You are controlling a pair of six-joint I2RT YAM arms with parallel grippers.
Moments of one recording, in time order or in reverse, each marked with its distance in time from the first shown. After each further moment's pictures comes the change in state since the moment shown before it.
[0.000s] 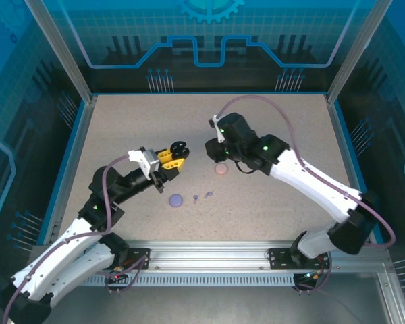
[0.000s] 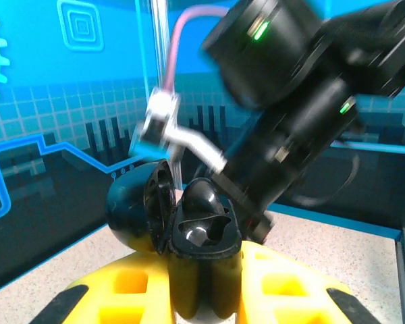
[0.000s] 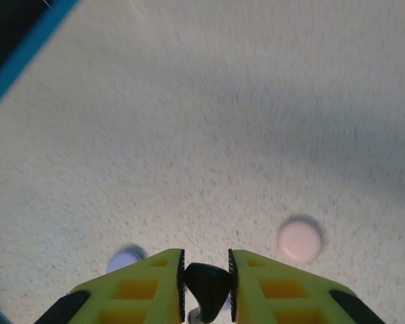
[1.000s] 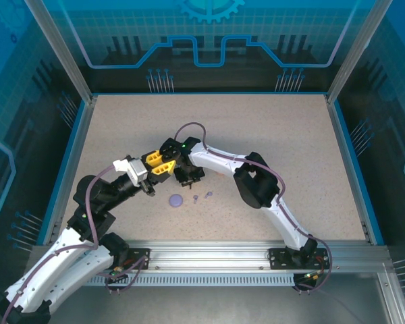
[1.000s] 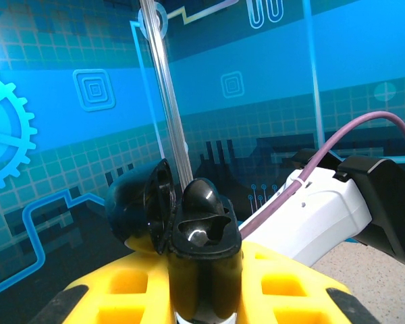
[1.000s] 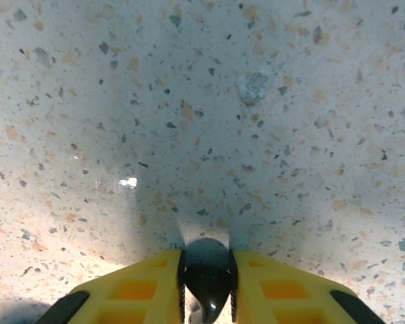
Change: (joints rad) left arm 0.000 -0.133 0.022 -0.035 0.001 0.110; right arm 0.101 0.953 0.571 -0.401 -0.090 0.208
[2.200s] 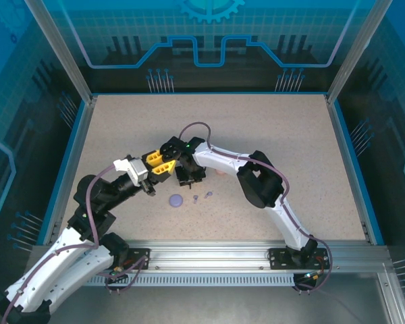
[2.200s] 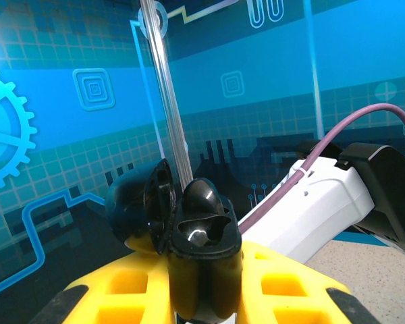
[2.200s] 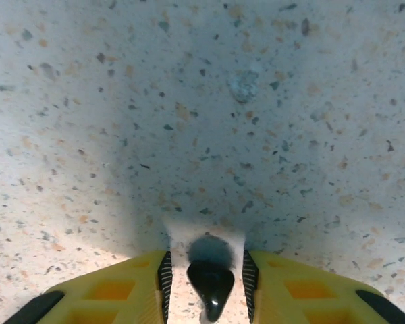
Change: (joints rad) left arm 0.000 0.003 0.000 0.007 0.000 0.000; right arm -0.018 -0.043 -0.077 0.084 -0.058 0.065
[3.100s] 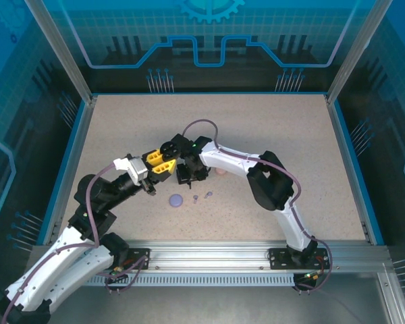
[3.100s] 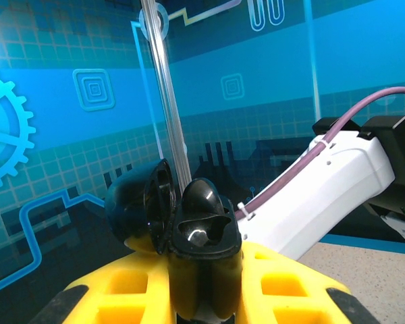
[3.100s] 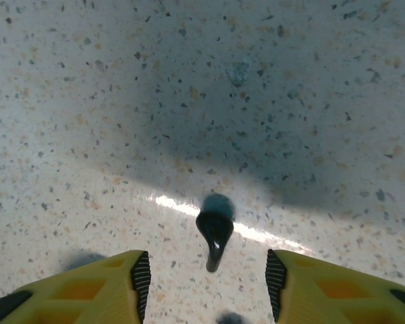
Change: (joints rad) left arm 0.000 0.010 0.000 0.014 0.000 -0.018; right arm -0.004 -0.117 -0.112 0.072 -0.010 0.016
